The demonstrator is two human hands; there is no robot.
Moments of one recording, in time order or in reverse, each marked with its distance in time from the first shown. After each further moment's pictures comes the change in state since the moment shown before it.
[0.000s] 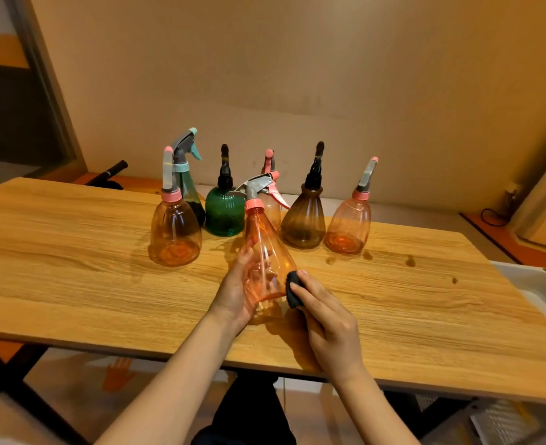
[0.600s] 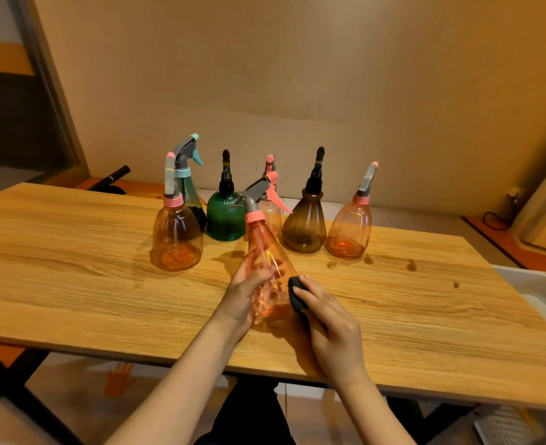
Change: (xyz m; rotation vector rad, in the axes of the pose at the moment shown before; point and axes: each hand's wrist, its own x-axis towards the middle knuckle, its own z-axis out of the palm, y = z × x) left_hand -0.003 -0.001 0.002 0.150 -0.042 -0.009; right_hand 0.000 0.001 -0.001 0.039 0.018 0.068
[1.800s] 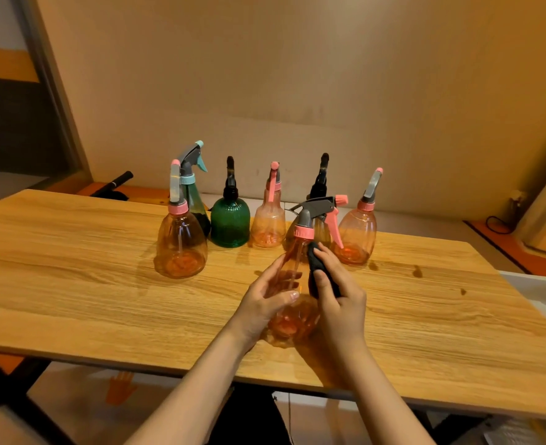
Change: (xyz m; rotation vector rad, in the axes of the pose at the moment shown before) left_hand 0.002 -0.008 -0.001 0.336 -0.146 0.042; right_hand 0.048 -0.006 0.009 0.215 0.139 0.290
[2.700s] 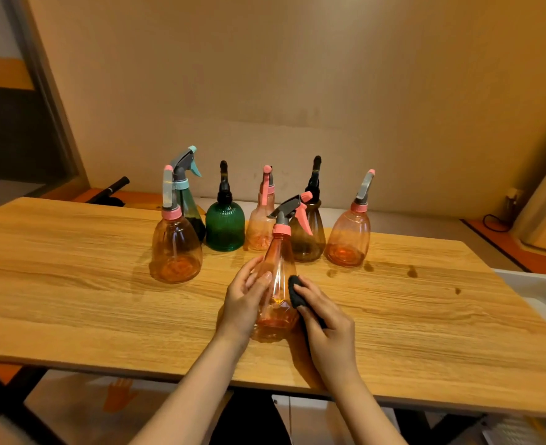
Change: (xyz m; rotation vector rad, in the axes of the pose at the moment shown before) left_hand 0.000 0.005 0.004 -0.047 0.350 0.070; right_hand -0.034 0.016 -0.002 -0.044 -0.071 -0.023
